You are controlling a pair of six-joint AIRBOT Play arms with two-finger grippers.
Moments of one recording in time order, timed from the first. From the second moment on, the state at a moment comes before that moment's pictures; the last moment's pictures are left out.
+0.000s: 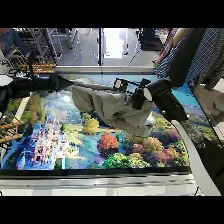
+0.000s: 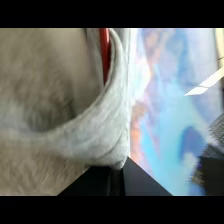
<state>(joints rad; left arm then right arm) 0.11 -1.58 1.71 0.36 -1.23 -1.14 0.40 -1.55 1.73 -1.85 1.13 0.83</state>
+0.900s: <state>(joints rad) 0.07 -1.54 1.71 0.28 -1.40 -1.02 0.21 -1.27 1.94 -1.39 1.37 1.45</state>
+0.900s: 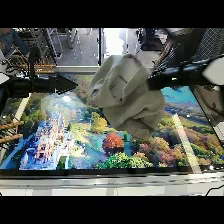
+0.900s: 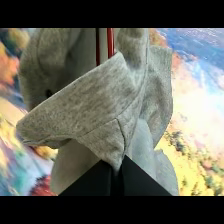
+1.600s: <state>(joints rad) 0.07 -1.54 1.70 0.31 -1.46 -1.02 -0.74 -1.07 1.96 -1.94 1.46 1.88</state>
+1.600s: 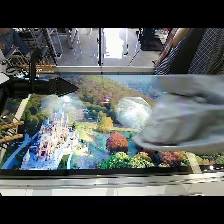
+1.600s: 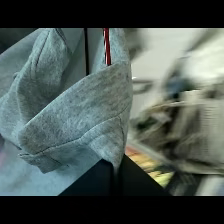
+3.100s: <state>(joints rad) 0.07 -1.54 1.70 0.12 -1.55 -1.01 -1.64 -1.08 2.05 -1.59 0.74 1.67</state>
